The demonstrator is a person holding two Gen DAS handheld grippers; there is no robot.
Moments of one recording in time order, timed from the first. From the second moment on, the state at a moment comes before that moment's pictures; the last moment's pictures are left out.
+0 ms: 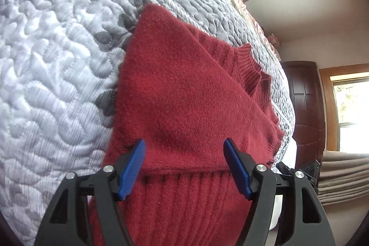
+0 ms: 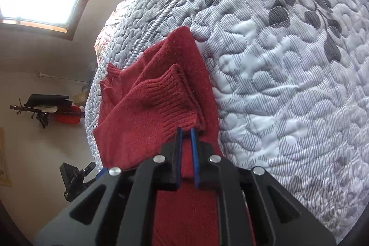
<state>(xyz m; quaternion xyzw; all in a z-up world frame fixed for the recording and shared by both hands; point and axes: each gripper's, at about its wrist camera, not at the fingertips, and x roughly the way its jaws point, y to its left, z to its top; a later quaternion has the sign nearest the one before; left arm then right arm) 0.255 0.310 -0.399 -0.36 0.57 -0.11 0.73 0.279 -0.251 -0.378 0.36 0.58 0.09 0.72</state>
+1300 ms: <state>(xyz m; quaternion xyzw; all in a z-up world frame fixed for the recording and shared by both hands) -0.050 0.218 -0.128 0.01 0.52 -0.05 0.85 -0.025 -0.121 -0.220 0.13 0.61 0.11 0.78</state>
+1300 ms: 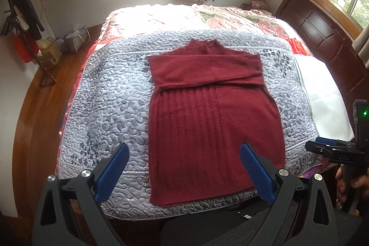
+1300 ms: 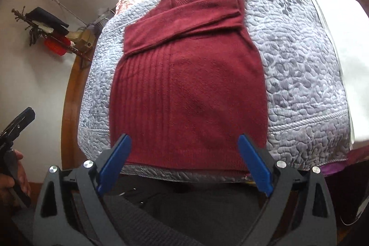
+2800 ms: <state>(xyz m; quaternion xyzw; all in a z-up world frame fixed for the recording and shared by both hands) -0.043 0.342 -0.459 -0.29 0.75 -0.12 0.58 -0.007 -0.202 -0.460 0.30 0.74 0.13 0.58</state>
